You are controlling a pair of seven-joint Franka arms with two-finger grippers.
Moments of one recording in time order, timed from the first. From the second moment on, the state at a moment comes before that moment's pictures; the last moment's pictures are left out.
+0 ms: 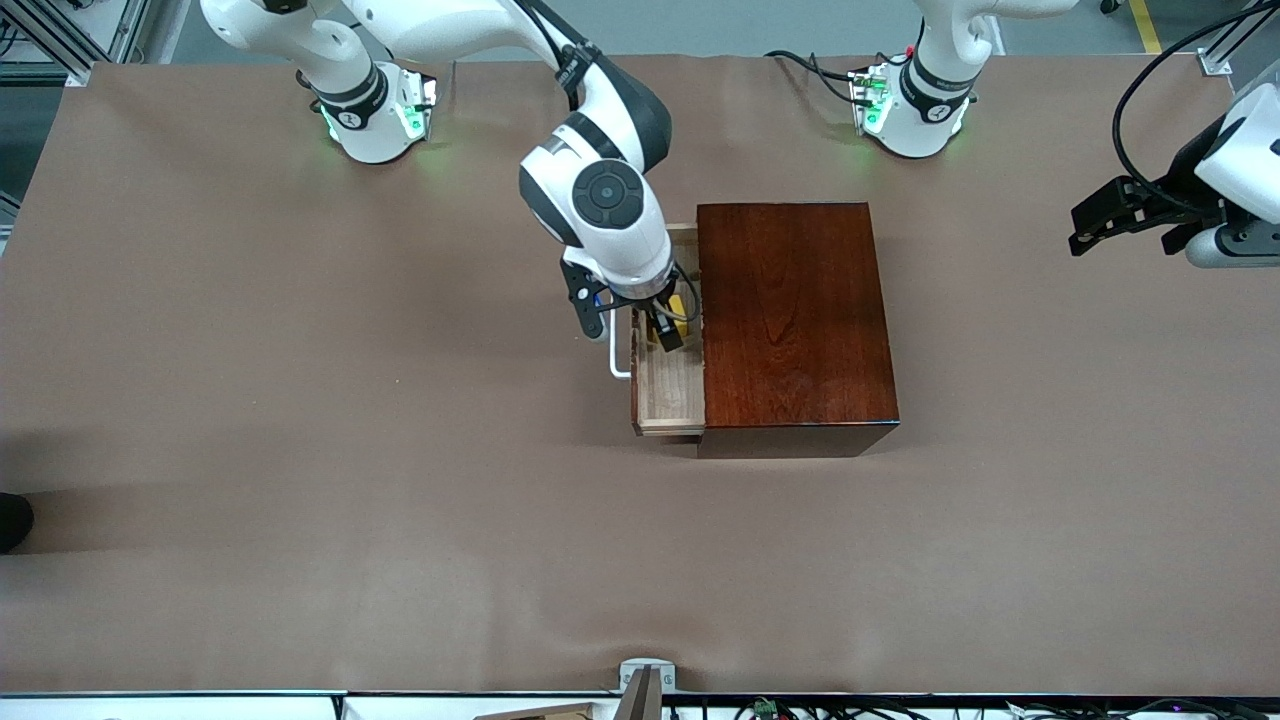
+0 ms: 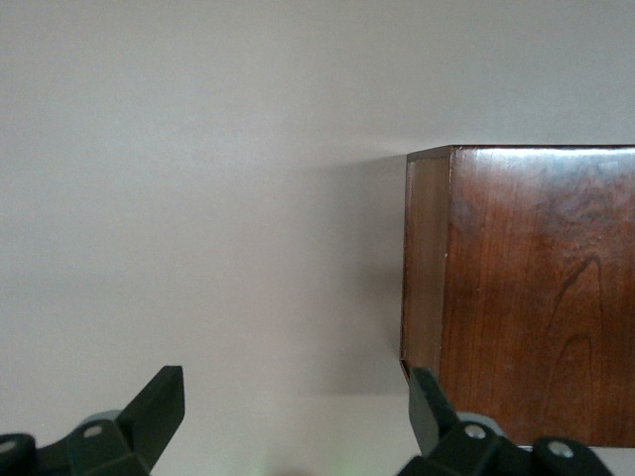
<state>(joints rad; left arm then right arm) -0.15 -0.02 0.06 -1.55 0.00 1.51 -0.09 0.80 0.61 0.02 -1.43 0.18 2.08 1.96</state>
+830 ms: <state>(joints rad) -0.15 -0.02 0.06 -1.56 0.00 1.51 -0.09 0.80 0.63 0.00 -1.36 0.18 2.08 2.00</state>
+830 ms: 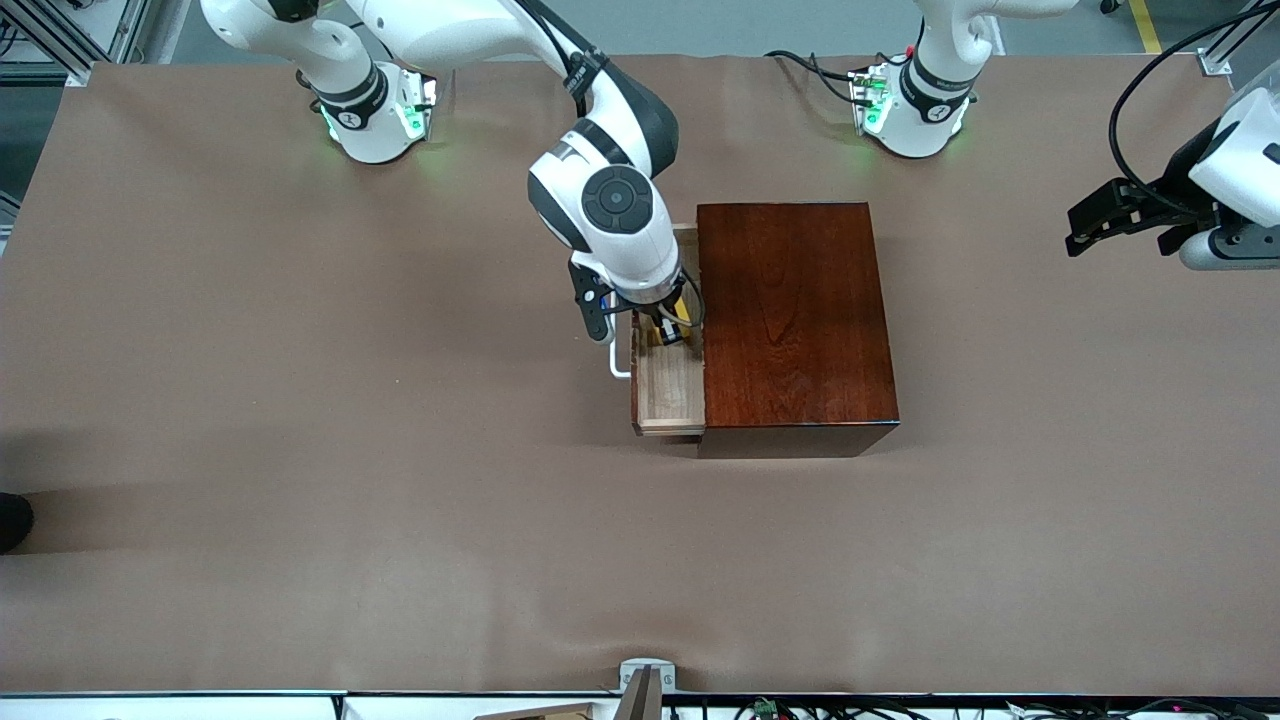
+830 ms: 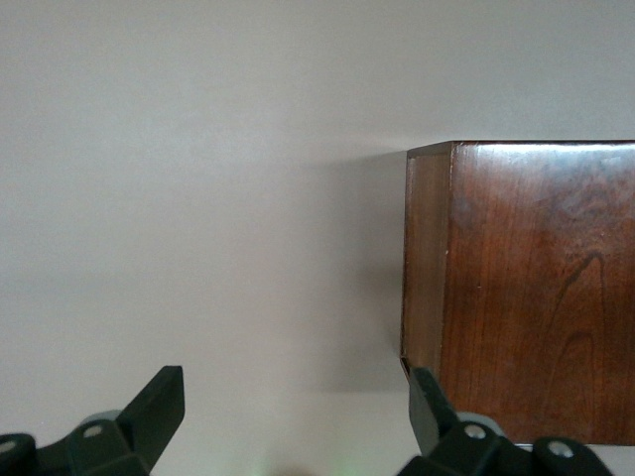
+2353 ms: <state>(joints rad) -0.24 0.17 -0.40 -1.47 -0.01 1.63 -0.81 0.47 0.43 -0.01 -1.22 0.18 1.55 1.34</state>
